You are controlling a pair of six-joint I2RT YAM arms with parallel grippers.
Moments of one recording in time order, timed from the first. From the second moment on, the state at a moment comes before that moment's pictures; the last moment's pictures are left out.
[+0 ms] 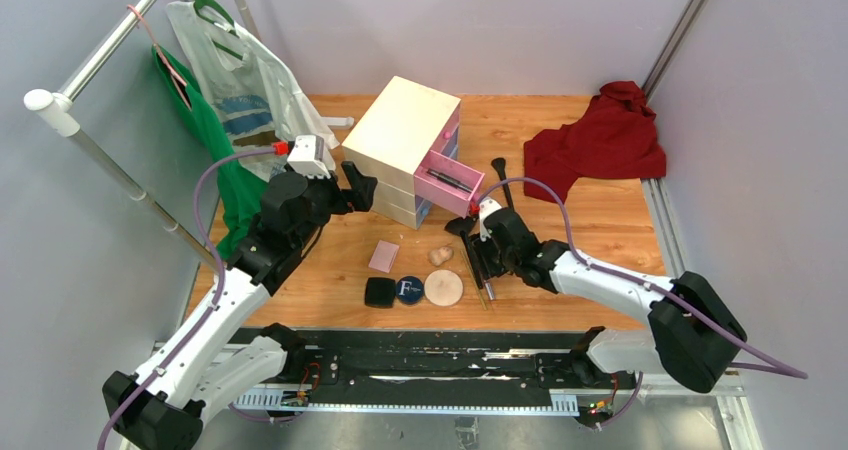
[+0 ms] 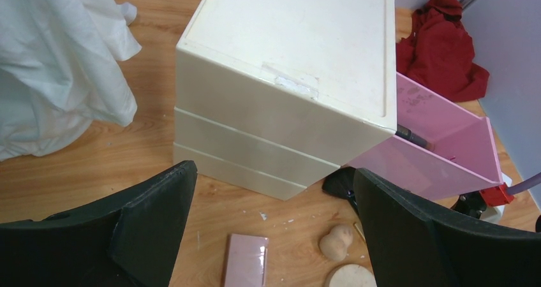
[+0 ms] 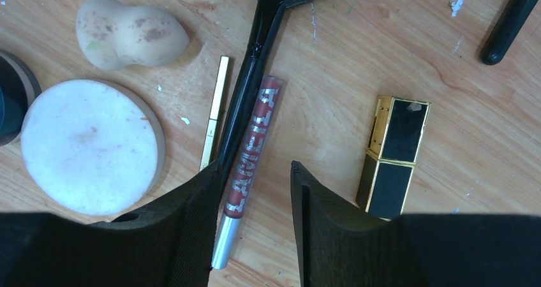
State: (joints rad) left arm -0.47 0.85 0.79 -0.14 -0.14 -0.37; right arm 0.75 1.26 0.61 -0.20 0.11 0.14
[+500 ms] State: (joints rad) left arm -0.47 0.85 0.79 -0.14 -0.14 -0.37; right arm 0.75 1.30 0.58 -0.14 0.12 0.15
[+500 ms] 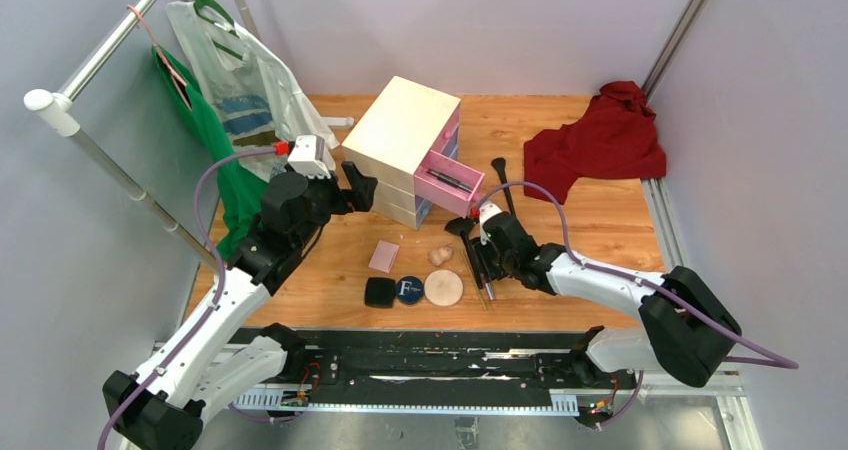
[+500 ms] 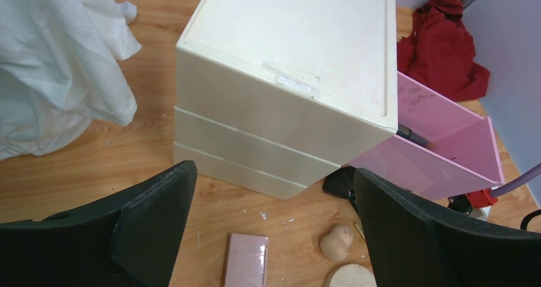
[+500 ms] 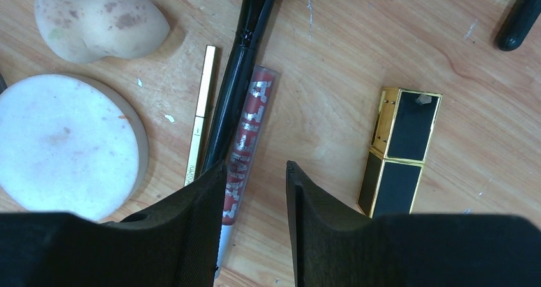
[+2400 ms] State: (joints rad) left arm -0.47 0.85 0.79 -0.14 -0.14 -0.37; right arm 0.75 1.12 0.58 -0.32 0.27 0.21
